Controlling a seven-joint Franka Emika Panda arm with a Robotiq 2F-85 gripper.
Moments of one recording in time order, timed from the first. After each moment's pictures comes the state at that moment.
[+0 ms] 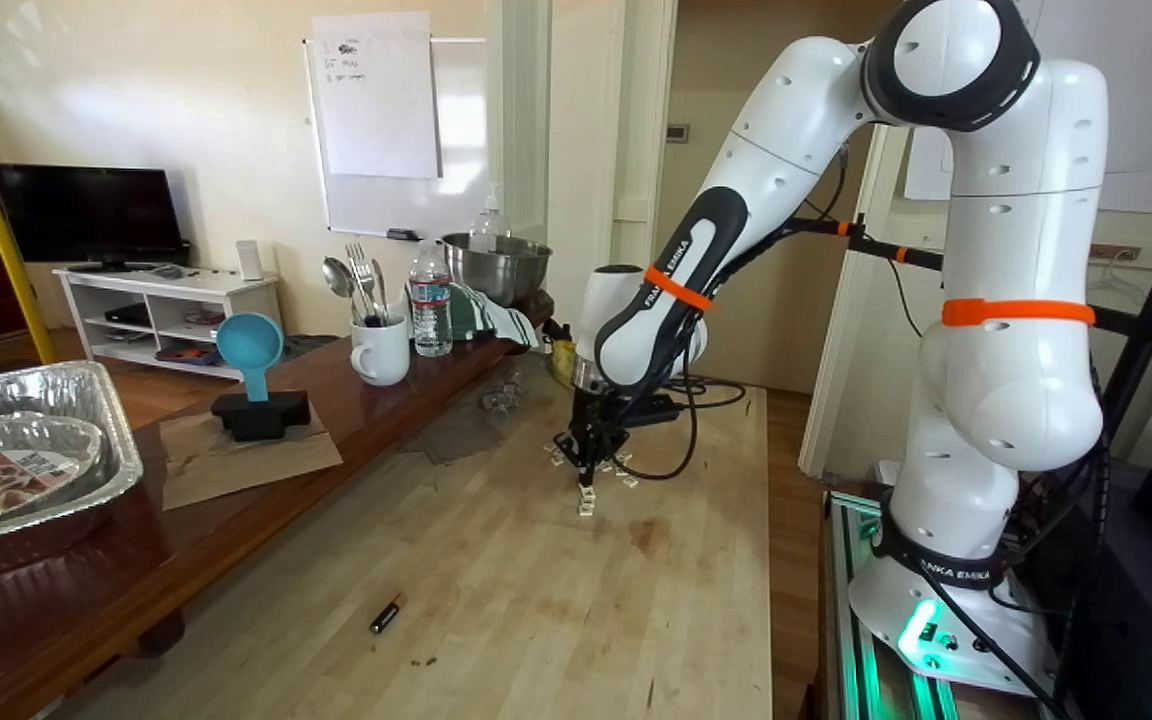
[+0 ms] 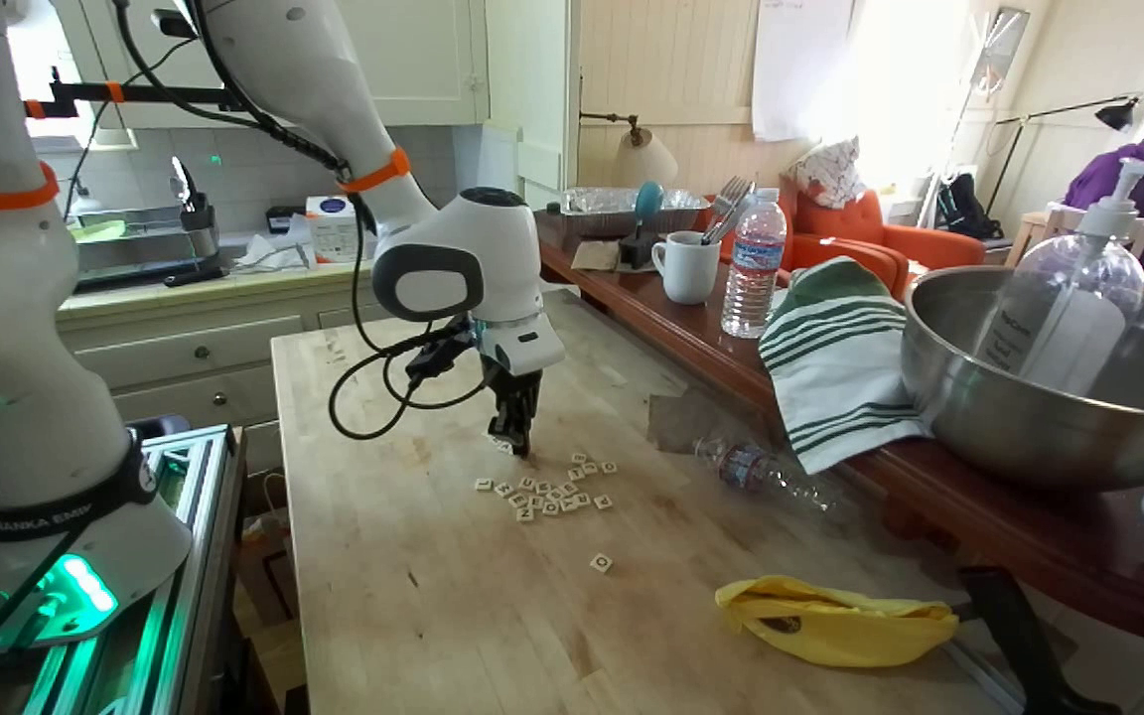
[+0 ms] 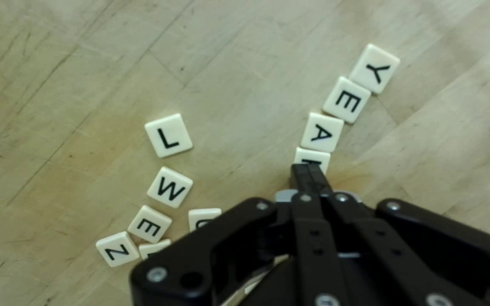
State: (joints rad) arm 0.04 0.15 -0.10 -2.58 0.13 2.81 0.49
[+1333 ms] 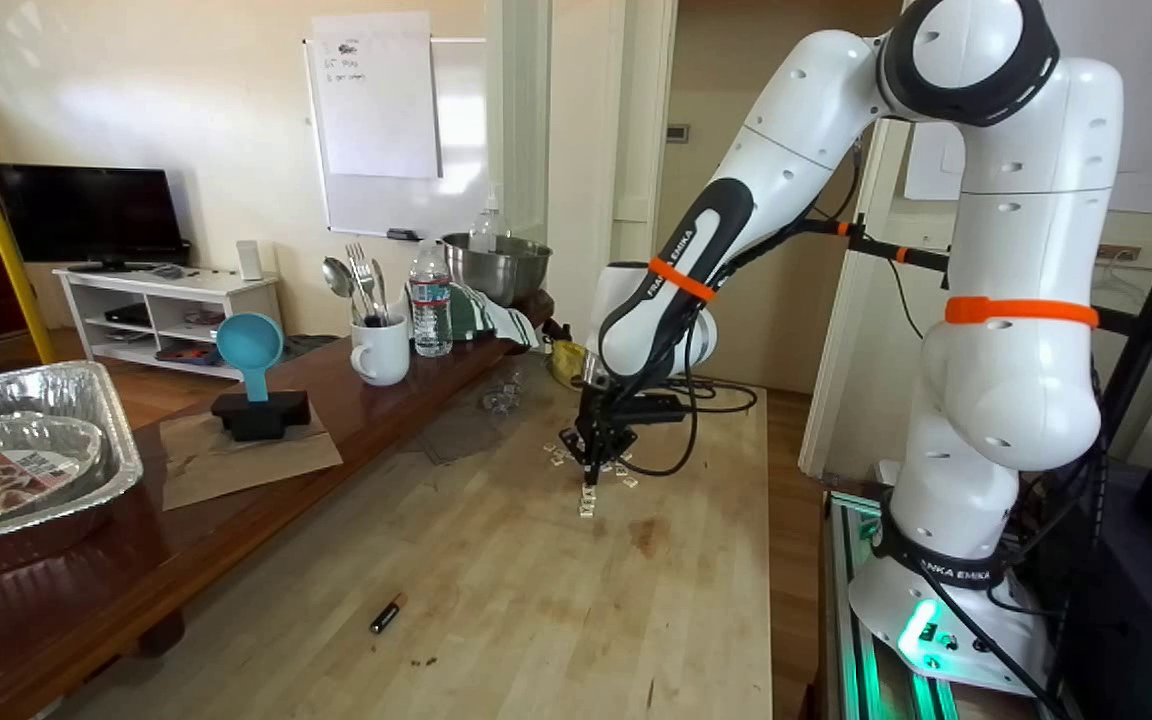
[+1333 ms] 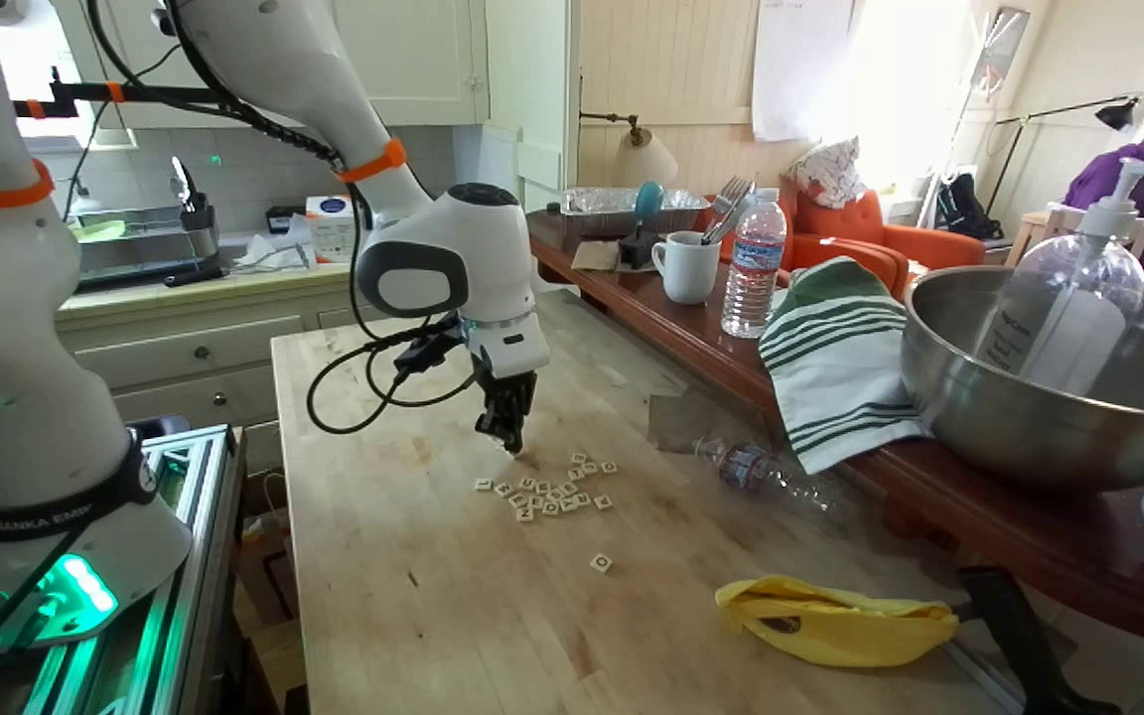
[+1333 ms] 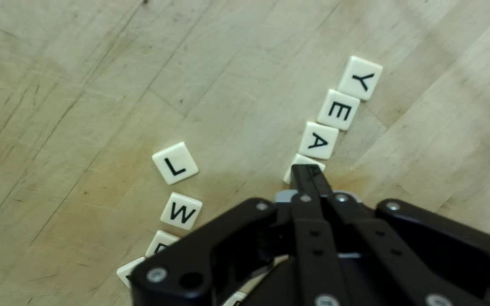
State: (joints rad) arm 0.03 0.11 -0.08 -2.61 0.23 2.81 0.49
